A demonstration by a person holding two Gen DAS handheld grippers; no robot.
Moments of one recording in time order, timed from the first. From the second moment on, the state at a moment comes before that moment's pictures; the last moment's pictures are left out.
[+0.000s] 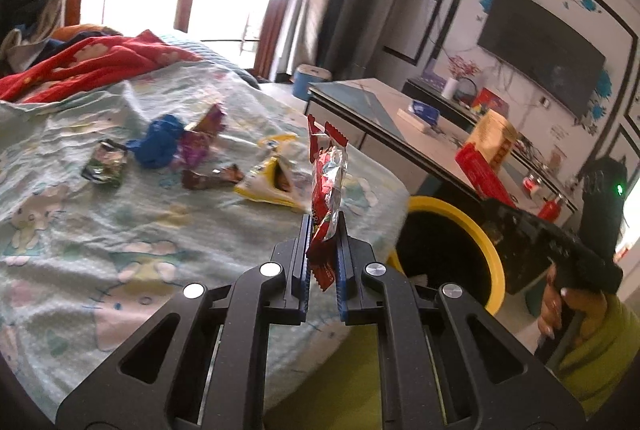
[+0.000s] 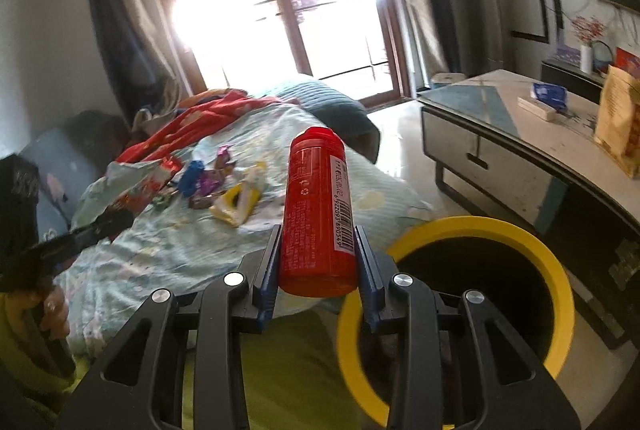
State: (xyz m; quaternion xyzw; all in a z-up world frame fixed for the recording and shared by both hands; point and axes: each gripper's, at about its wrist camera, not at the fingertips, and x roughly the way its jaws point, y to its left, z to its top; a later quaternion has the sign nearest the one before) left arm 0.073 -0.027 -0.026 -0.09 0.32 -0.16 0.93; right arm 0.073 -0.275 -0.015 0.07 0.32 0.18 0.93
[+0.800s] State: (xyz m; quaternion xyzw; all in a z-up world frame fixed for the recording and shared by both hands) left arm 0.068 -0.130 -0.055 0.01 0.35 -0.25 0.90; right arm 0.079 -0.366 -0.047 0.11 0.34 0.05 0.93
